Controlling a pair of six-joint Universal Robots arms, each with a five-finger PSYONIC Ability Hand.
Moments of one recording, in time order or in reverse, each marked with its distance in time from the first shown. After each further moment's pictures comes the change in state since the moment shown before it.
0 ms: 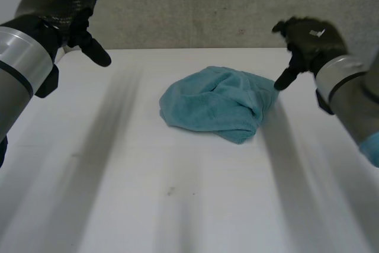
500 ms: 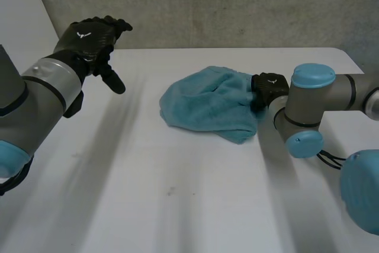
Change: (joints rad) left arm -0.002 -0.174 0.008 0.008 0.002 -0.022; right arm 0.008 0.738 -0.518 -0.088 0.004 0.015; left_hand 0.000 0.000 0.000 0.000 0.000; right_hand 0.728 0.877 0.865 0.850 0.802
